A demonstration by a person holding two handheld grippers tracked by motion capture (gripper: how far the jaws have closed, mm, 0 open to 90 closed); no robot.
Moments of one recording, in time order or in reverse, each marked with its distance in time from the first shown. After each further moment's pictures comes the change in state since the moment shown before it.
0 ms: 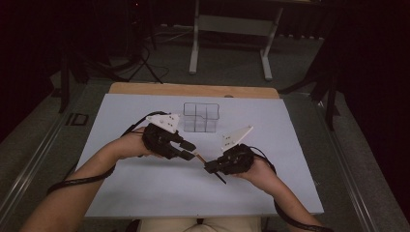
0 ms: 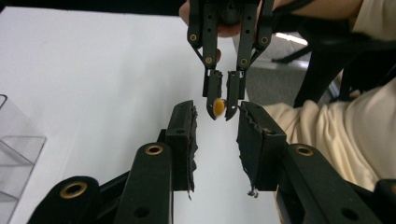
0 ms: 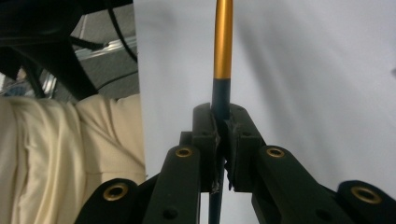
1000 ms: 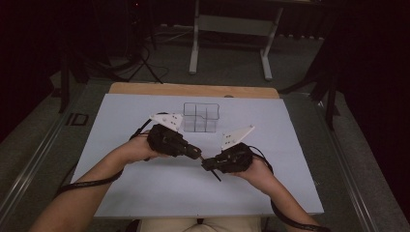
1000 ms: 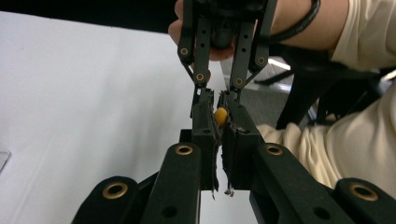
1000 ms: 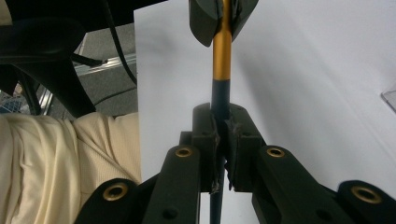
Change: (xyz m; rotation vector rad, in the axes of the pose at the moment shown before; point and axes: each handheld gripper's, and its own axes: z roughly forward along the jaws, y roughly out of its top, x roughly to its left) left arm 0.004 0.000 0.013 -0.057 -0.070 -0.057; right arm 0.002 0.004 0.002 -0.067 -0.011 -0.013
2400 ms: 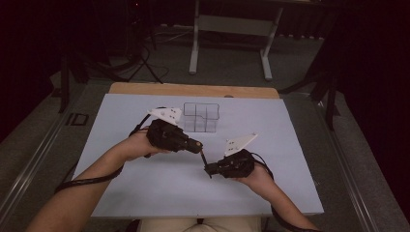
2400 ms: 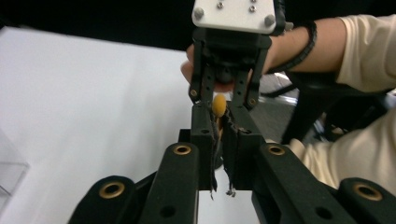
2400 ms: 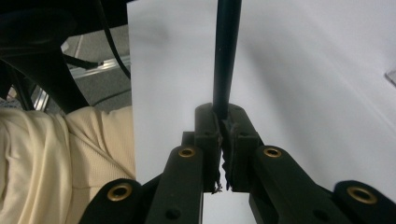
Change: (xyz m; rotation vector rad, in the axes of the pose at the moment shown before) left arm 0.000 0.010 -0.009 -0.086 0.049 -0.013; right arm -0.001 -0.025 0.006 -0.025 -0.012 0.020
